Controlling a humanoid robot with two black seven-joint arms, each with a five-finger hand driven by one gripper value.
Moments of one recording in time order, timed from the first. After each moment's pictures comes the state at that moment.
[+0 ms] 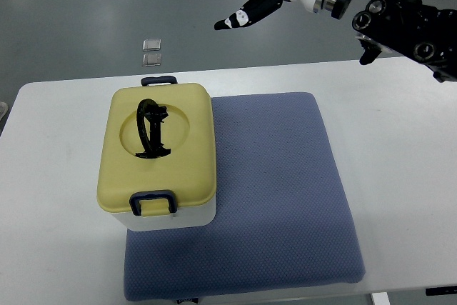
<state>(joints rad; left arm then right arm) -0.01 0.00 -0.02 -0.15 0.01 -0.01 0.06 1.38 -0.31 0.20 0.85 -0.93 0.19 0.53</state>
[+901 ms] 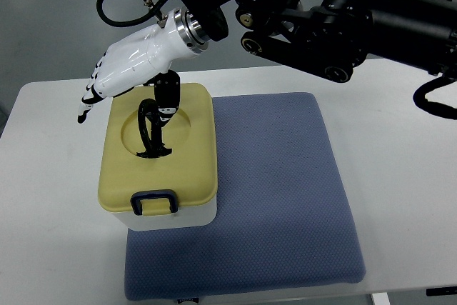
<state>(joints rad) -0.01 0.00 -0.02 -0.15 0.01 -0.01 0.06 1.64 -0.03 0.14 0.96 -1.72 0.42 0.61</state>
